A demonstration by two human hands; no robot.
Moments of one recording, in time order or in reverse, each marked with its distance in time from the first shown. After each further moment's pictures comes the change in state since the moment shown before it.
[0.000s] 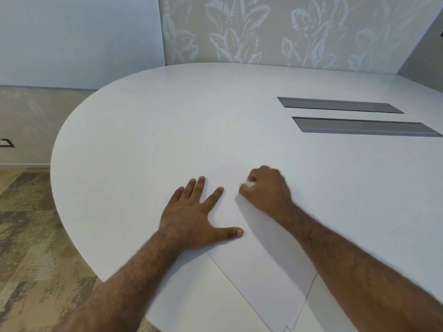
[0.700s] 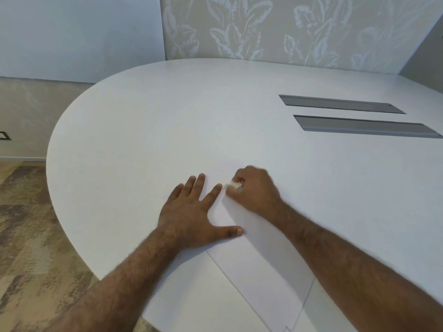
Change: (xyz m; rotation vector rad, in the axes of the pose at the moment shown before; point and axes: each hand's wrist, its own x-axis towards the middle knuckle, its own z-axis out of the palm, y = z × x) left_hand 0.003 0.000 -0.001 -0.002 0.024 0.012; right_hand 0.001 -0.019 0.009 0.049 -0.094 -0.104
